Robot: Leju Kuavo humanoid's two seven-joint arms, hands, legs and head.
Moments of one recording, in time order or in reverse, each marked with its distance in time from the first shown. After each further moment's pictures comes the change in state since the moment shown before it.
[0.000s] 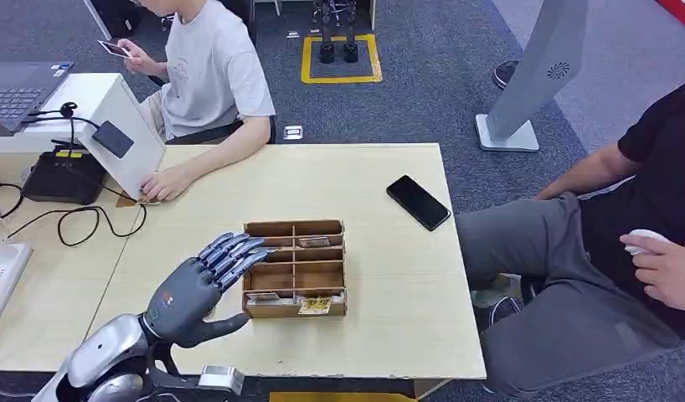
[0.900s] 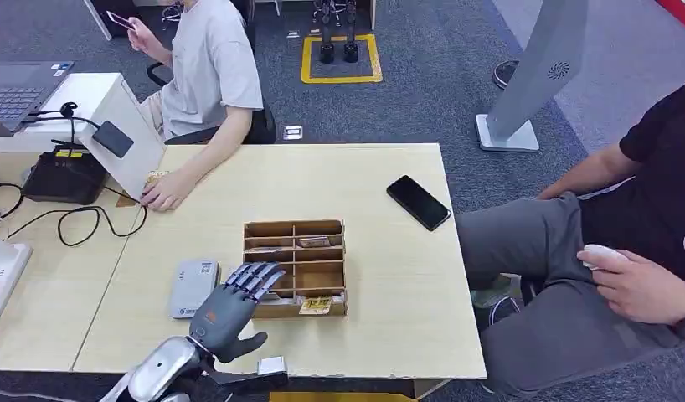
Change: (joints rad) left arm 0.011 -0.130 -0.097 0.278 -0.106 0.064 0.223; right arm -0.005 0.000 0.000 0.000 0.015 0.003 0.008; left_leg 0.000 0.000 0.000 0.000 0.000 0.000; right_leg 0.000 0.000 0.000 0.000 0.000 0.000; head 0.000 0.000
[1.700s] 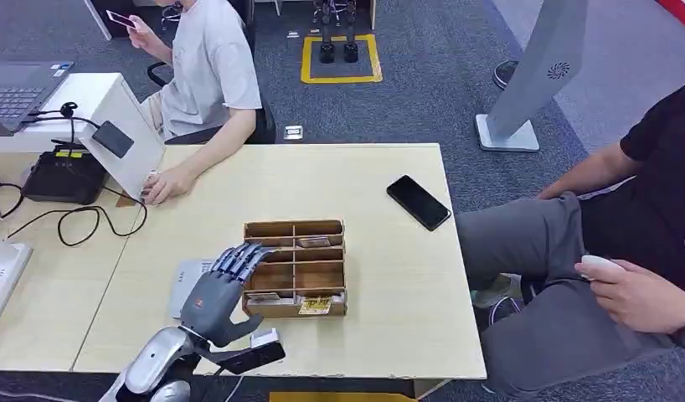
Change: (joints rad) left arm 0.014 -0.067 0.116 0.006 0.029 0.009 0.017; right arm 0.000 0.000 0.000 0.000 0.002 0.000 -0.009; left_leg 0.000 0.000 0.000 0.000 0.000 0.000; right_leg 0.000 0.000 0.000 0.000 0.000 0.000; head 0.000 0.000
